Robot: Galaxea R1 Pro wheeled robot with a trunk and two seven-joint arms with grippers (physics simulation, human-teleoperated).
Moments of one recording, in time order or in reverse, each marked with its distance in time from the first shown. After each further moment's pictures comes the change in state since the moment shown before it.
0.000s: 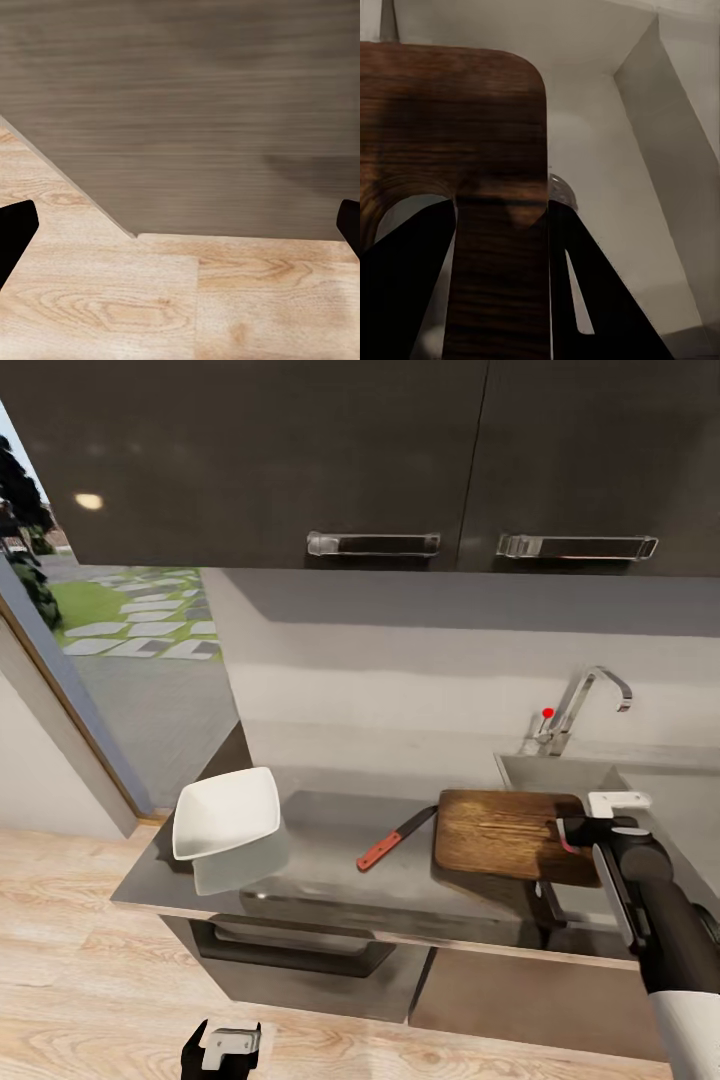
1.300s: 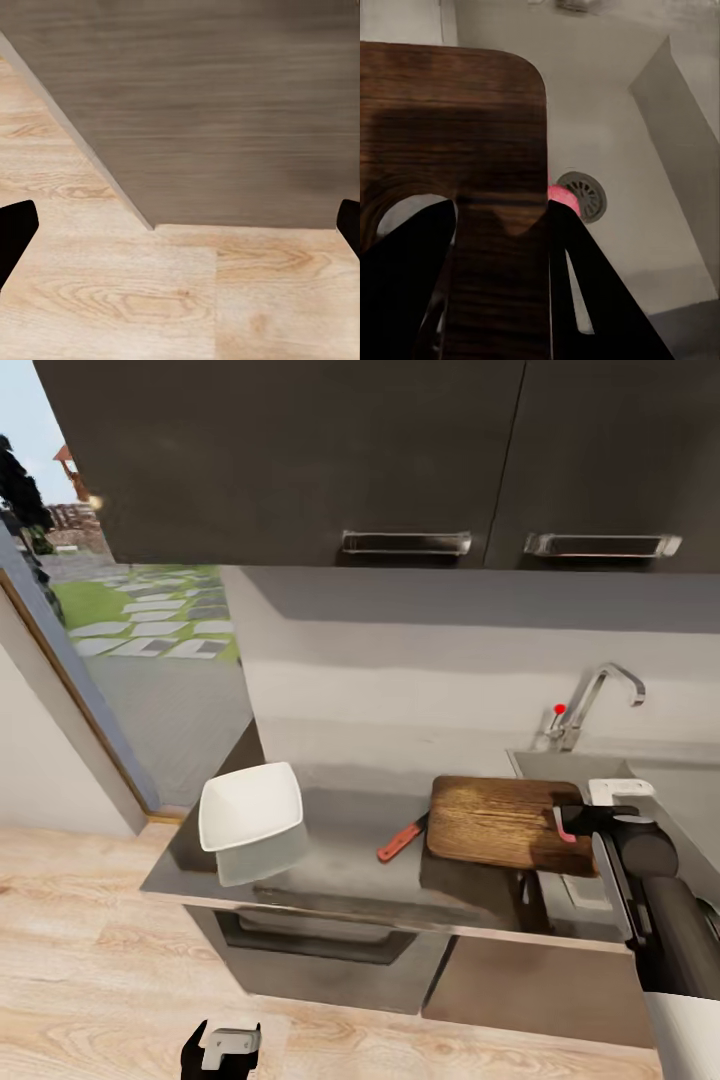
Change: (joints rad) left arm 0.000 0.001 0.000 0.000 0.000 0.000 0.000; right arm 0.000 0.034 -0.002 -0.149 0.001 0.114 -0.008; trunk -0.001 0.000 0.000
